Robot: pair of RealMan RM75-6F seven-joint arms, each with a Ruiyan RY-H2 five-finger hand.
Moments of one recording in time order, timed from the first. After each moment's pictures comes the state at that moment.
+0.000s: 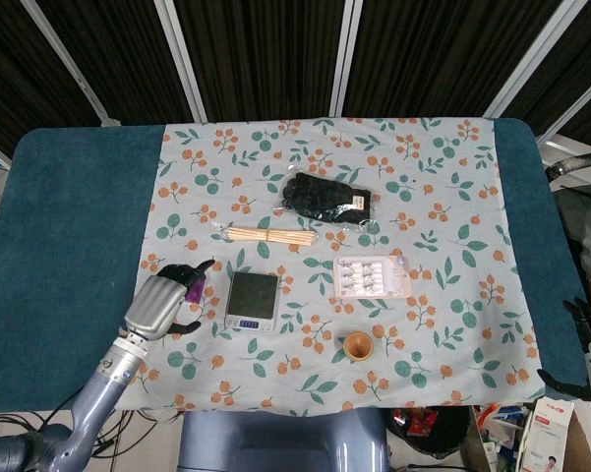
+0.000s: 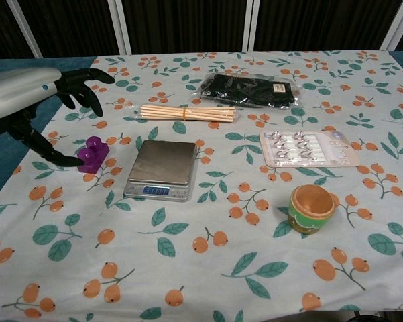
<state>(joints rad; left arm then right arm) -0.56 -1.45 -0.06 -1.69 1.31 1.18 0.32 0.01 -0.99 0.05 -1.66 -1.40 1.41 0.16</state>
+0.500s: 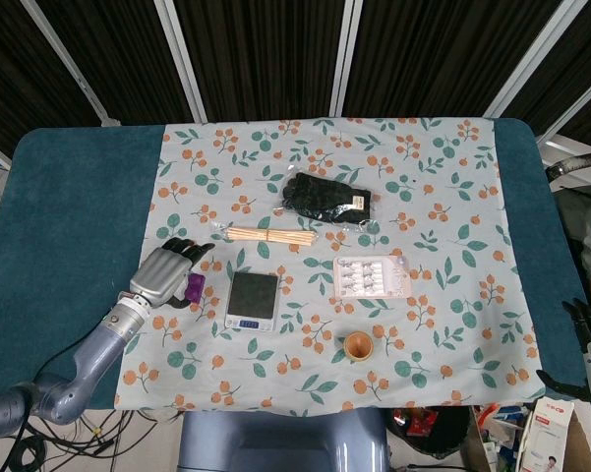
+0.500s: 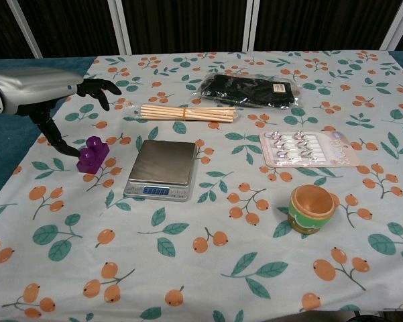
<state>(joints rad) -0.72 -1.38 -0.12 -1.53 1.18 0.86 0.36 0.01 -0.99 0.05 -1.68 -1.39 1.40 0.14</state>
